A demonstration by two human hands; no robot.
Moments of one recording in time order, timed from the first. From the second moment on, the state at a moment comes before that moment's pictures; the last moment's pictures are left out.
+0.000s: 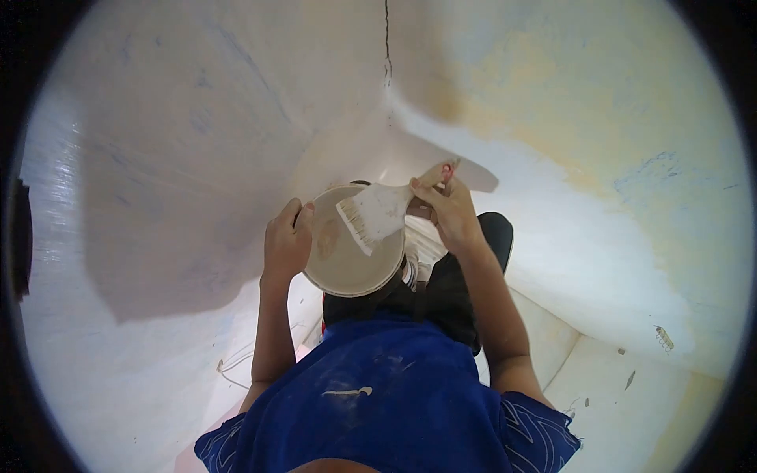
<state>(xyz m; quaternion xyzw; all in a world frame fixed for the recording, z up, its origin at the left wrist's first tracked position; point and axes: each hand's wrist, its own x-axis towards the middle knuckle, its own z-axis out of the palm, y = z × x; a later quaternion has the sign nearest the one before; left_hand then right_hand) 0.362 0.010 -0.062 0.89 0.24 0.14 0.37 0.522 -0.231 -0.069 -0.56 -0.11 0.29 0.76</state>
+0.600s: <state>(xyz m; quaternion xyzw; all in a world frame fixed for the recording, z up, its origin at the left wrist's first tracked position) 0.363 0.007 -0.061 0.88 0.25 0.13 0.38 0.503 -0.241 -0.083 -0.44 0.01 0.32 0.84</state>
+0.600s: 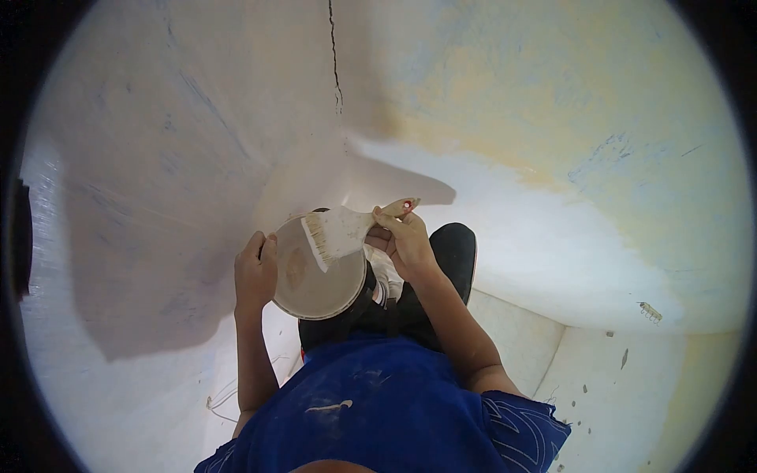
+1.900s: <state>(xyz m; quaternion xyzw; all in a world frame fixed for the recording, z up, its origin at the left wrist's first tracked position) 0.356 0.014 -0.062 0.88 0.24 0.15 0.39 0.630 -0.234 -0.037 -0.69 -0.13 -0.19 0.68</state>
